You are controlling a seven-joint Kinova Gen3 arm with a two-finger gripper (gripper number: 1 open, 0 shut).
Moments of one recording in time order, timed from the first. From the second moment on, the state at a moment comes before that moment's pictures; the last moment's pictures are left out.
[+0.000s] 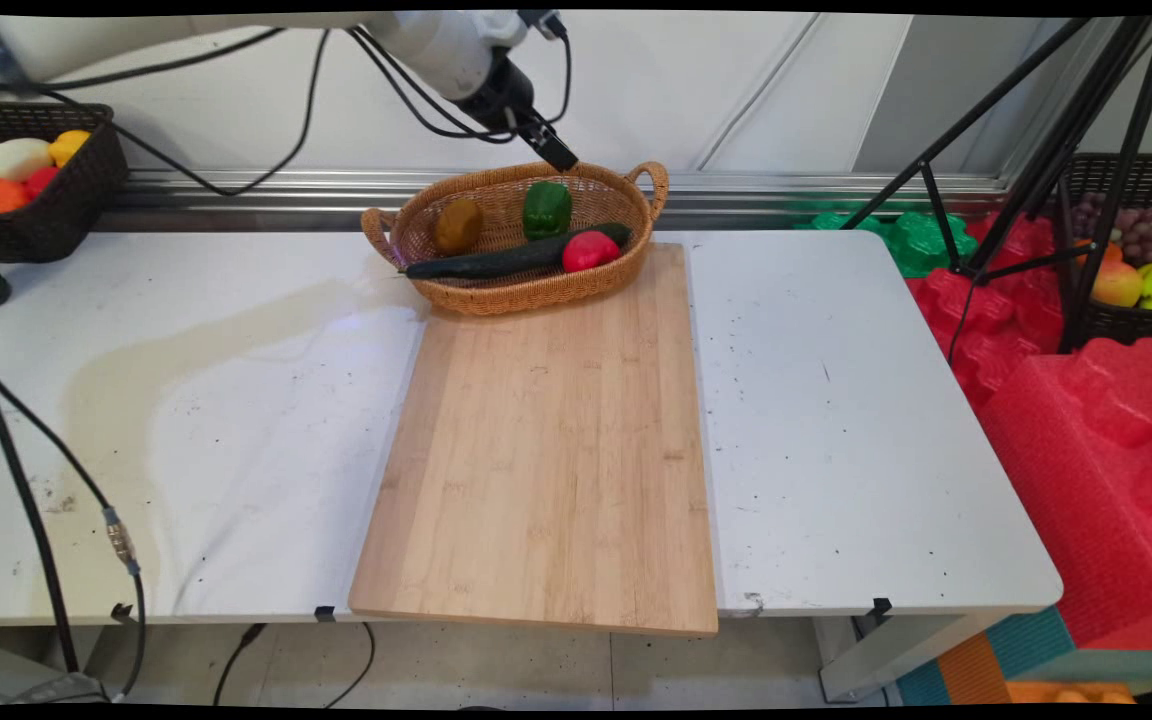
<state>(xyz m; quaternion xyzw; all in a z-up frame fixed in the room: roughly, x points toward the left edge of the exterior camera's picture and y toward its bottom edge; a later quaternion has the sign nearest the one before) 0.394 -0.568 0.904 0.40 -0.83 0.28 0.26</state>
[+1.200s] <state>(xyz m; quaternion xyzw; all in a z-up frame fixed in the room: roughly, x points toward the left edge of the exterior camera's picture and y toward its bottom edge) 0.456 -0.432 0.940 0.45 -0.81 0.28 0.25</state>
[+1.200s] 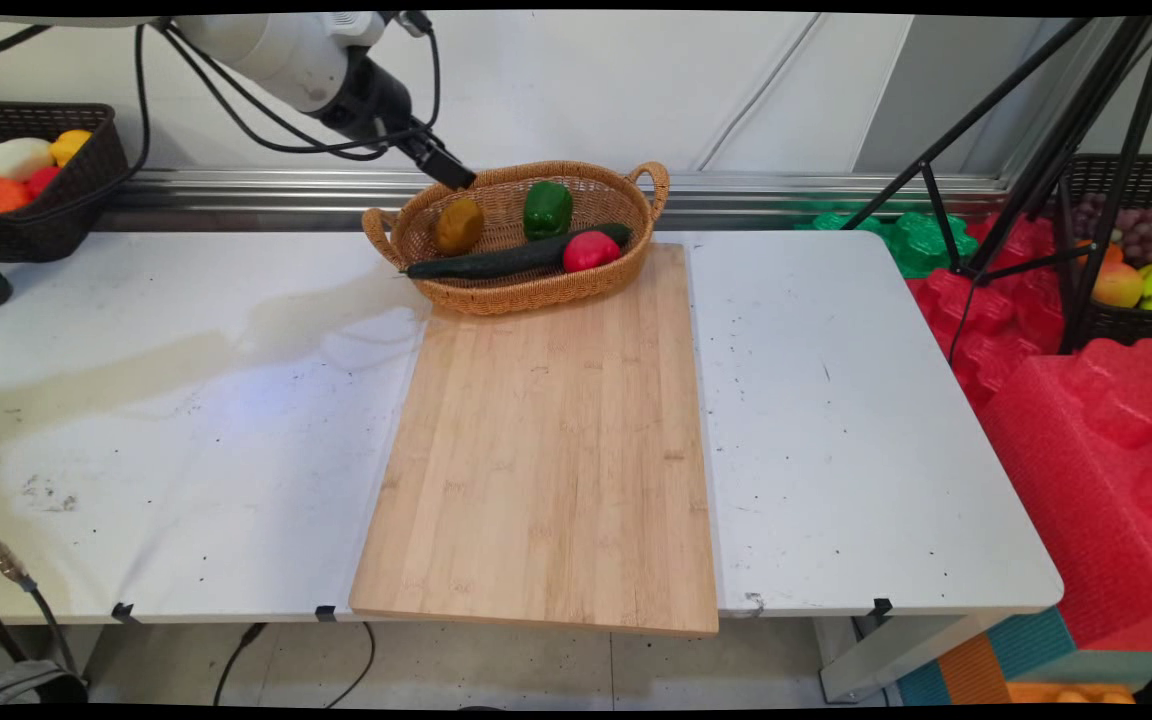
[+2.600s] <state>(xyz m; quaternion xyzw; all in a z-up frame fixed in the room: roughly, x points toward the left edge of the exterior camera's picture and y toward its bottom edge) 0.433 -0.511 0.874 0.52 -0.80 0.25 0.15</state>
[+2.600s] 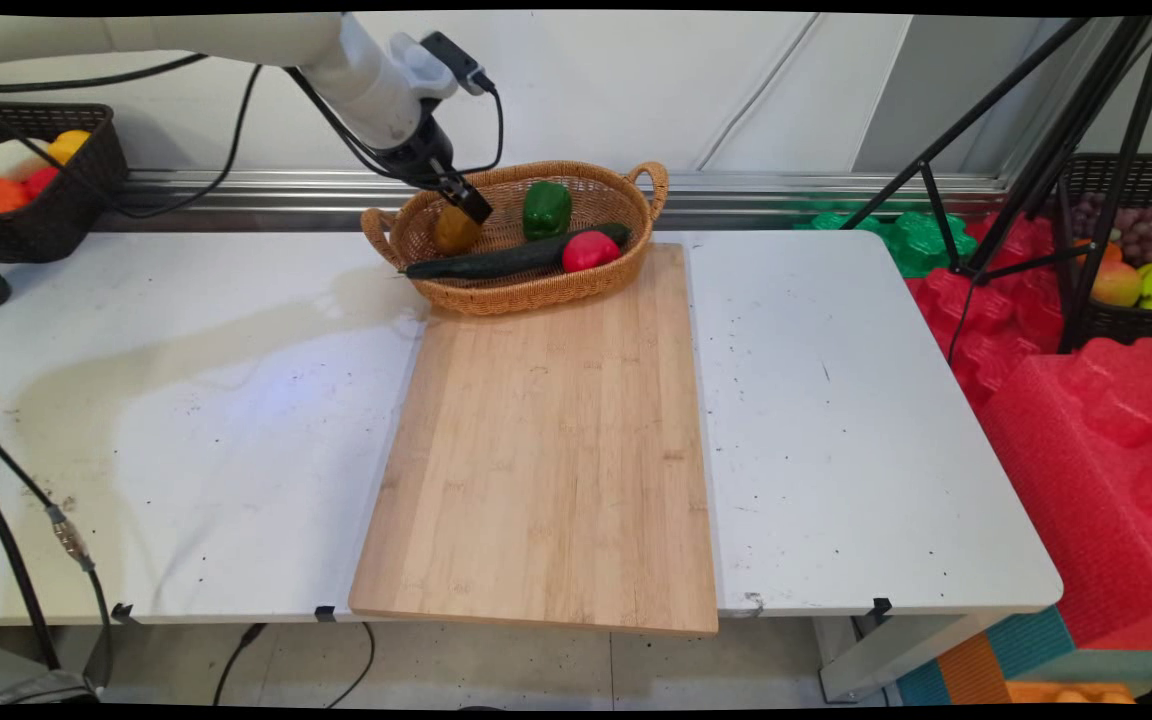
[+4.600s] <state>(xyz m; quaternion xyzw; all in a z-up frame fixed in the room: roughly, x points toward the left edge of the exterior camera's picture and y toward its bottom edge) 0.420 -0.521 0.883 0.51 -0.79 0.29 0.17</state>
